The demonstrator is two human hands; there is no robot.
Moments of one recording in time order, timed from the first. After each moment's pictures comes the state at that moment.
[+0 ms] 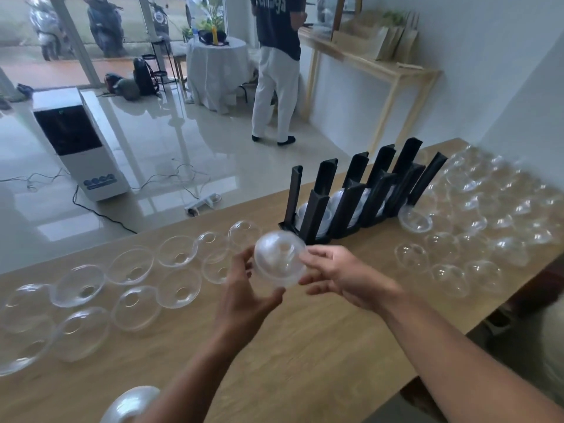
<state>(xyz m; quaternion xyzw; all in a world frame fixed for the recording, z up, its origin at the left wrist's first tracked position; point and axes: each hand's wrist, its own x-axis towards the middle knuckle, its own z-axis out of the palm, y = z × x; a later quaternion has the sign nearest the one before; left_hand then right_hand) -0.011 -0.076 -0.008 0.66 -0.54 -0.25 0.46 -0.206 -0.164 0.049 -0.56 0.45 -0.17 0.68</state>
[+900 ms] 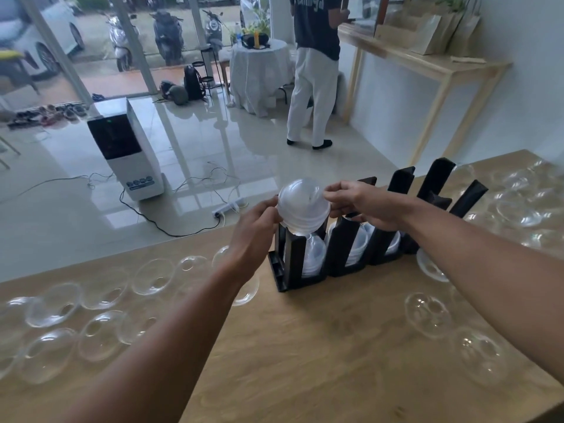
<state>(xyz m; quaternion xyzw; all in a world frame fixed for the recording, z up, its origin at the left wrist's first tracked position) -0.073 -0.273 0.074 0.60 -0.42 -0.41 0.55 -0.265 -0.423 0.098 -0.69 0.43 -0.09 0.57</state>
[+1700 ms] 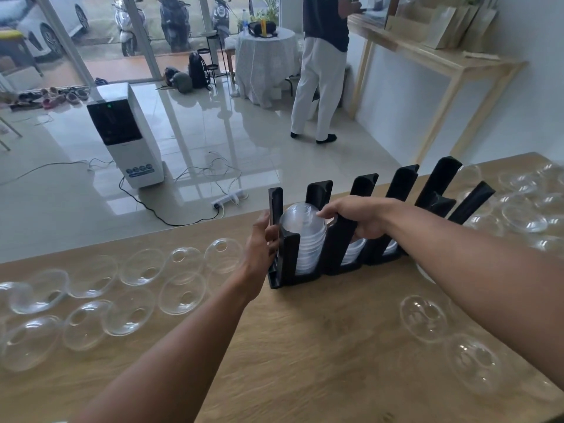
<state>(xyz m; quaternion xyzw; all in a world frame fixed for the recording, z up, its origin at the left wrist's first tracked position) -0.086 -0.281 0.005 0.59 -0.30 -0.50 0.55 -0.251 -0.444 0.059 -0.60 0.51 0.03 0.61</state>
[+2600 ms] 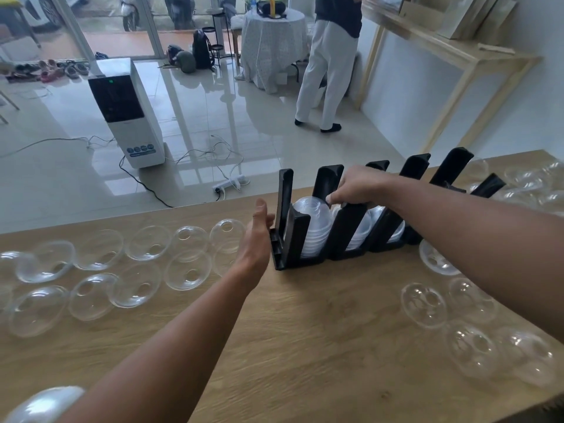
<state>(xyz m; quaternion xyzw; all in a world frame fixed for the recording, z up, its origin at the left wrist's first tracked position) -0.082 -0.262 -0.010 0.65 -0.26 -0.43 0.57 -0.231 -0.436 0.086 -0.79 0.54 0.08 0.26</state>
